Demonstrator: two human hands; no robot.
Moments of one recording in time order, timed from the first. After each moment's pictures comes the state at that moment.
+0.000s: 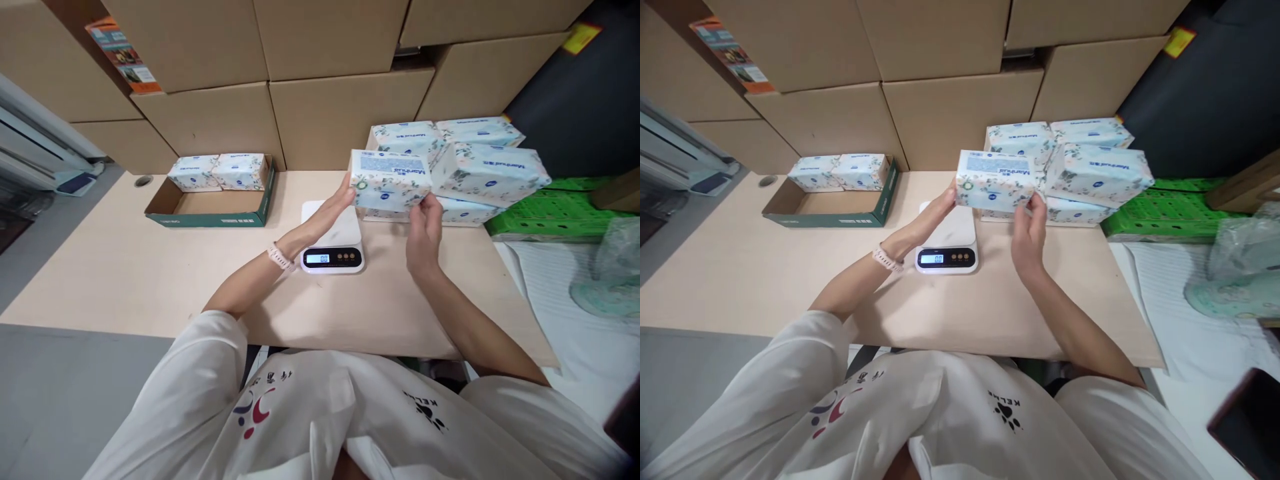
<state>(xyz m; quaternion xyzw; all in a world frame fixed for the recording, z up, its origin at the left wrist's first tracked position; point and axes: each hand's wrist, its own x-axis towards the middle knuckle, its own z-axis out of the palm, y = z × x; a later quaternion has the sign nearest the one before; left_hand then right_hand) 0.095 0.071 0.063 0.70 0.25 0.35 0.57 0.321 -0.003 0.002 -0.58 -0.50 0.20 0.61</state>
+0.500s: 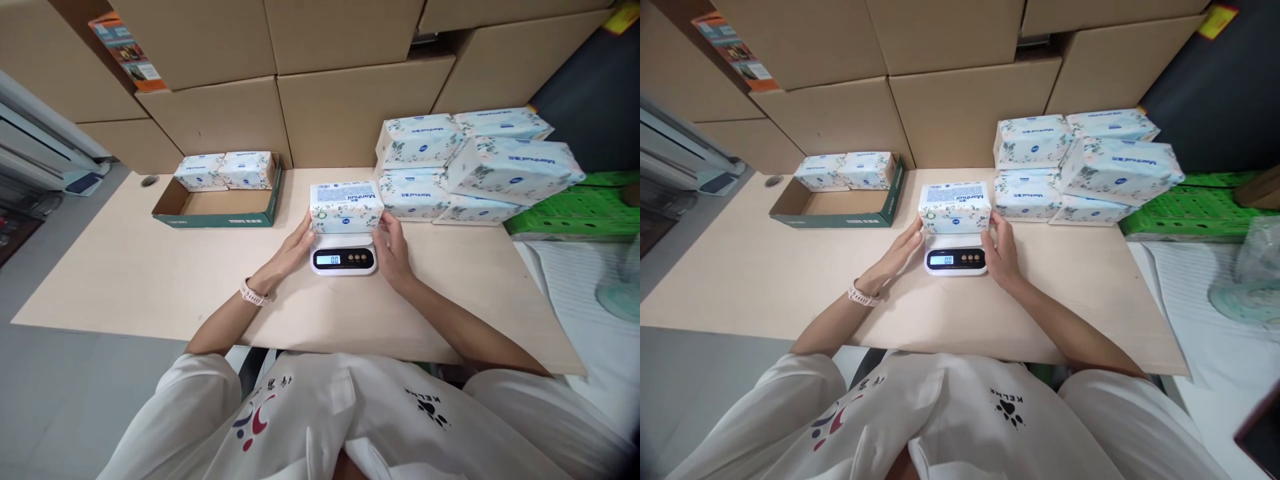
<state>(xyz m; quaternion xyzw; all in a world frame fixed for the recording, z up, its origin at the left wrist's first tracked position) -0.001 0.006 0.043 0.61 0.40 0.39 0.57 0.260 -0.017 -0.021 -0.57 -0.54 0.29 0.55</state>
